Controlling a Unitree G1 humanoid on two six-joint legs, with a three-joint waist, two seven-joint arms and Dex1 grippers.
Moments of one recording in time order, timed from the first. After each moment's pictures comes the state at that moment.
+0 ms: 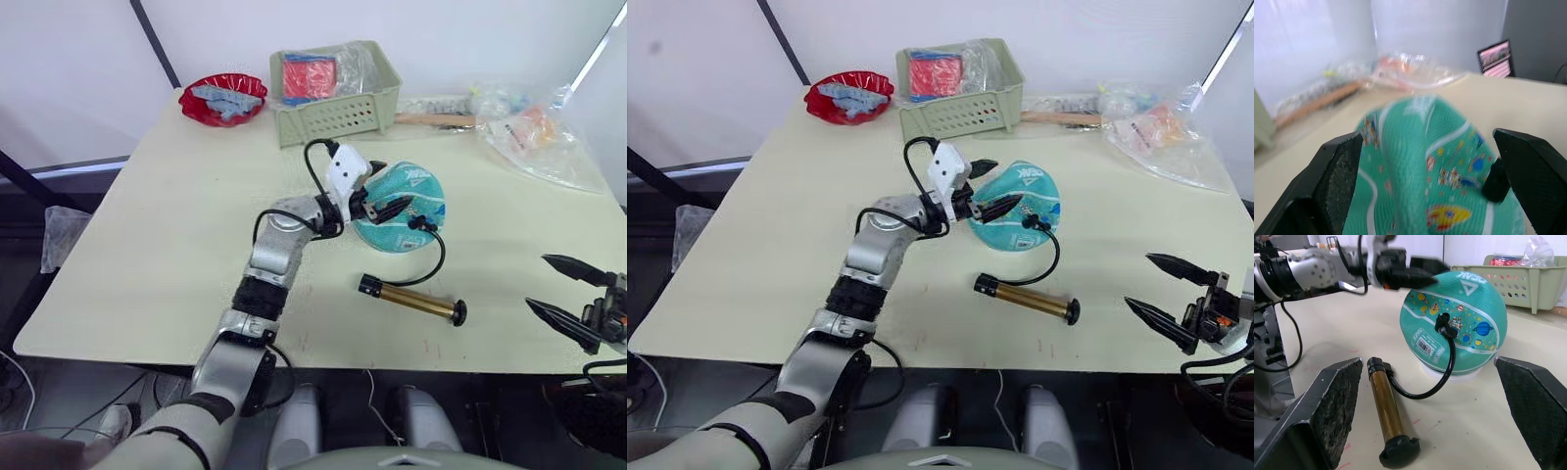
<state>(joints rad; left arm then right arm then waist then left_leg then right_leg) -0.74 0.18 -0.13 0.26 -0.16 0.20 -0.82 0.15 -0.65 -0.51 0.00 0.71 0.04 1.38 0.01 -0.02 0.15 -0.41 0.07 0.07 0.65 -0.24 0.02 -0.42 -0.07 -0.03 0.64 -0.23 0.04</state>
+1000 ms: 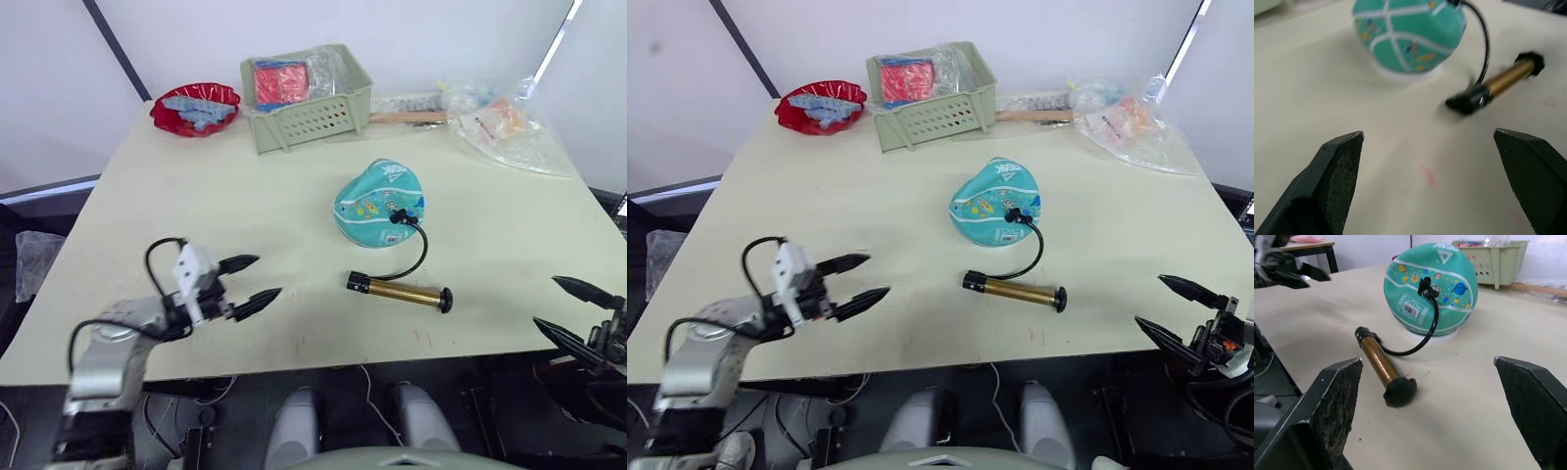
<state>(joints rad) 0.07 0.68 0.26 -0.10 -0.44 0.22 -1.08 0.19 -0.63 -0.52 0.17 0.67 -0.14 1.44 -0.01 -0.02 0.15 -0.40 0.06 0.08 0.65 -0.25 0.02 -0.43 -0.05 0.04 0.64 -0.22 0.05</state>
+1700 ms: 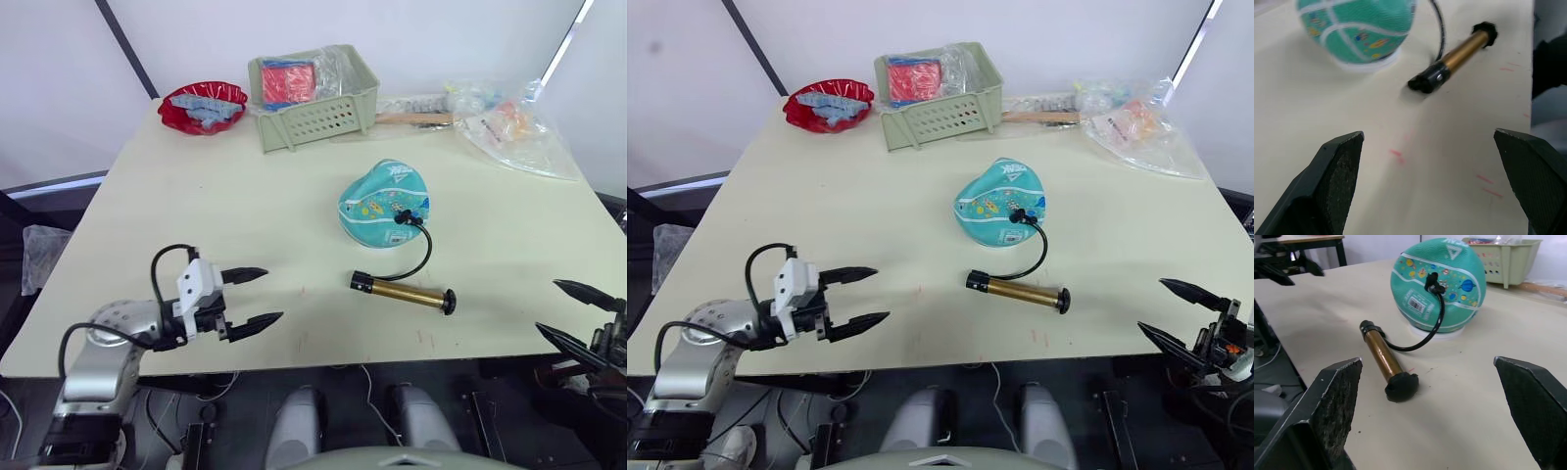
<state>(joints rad) -0.02 0.73 0.11 -0.10 -0.39 0.10 -1.23 0.19 -0.64 -0.52 0.20 0.68 -0.17 1.50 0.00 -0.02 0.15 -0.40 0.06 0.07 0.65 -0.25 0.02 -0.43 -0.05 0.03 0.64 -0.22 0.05</state>
